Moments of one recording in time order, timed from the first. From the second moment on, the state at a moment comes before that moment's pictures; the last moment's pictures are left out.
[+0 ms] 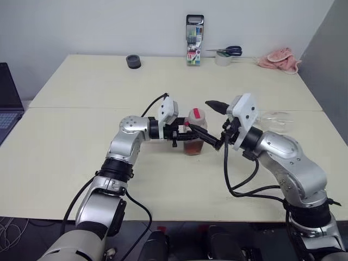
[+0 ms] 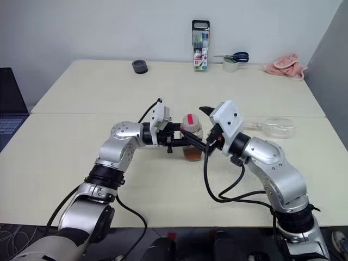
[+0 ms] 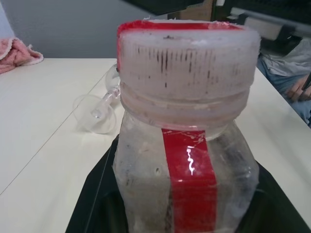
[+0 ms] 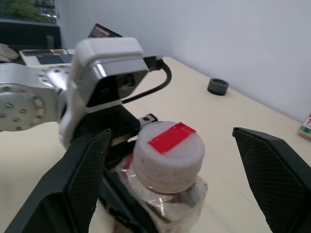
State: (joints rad) left arm -0.80 0.32 -0.12 0.45 -0.29 0.11 -1.28; right arm -0.50 -0.41 0.14 -0.51 0.34 0.62 0.49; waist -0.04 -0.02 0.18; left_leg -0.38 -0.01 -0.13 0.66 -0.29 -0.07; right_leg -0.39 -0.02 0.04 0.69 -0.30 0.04
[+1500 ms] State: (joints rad) left arm -0.79 0.33 -0.13 0.44 -0.27 0.11 -1.30; right arm -0.45 -0.48 0.06 -0.57 0.40 0.68 0.50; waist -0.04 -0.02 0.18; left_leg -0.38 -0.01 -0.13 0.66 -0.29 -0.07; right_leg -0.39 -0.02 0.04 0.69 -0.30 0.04
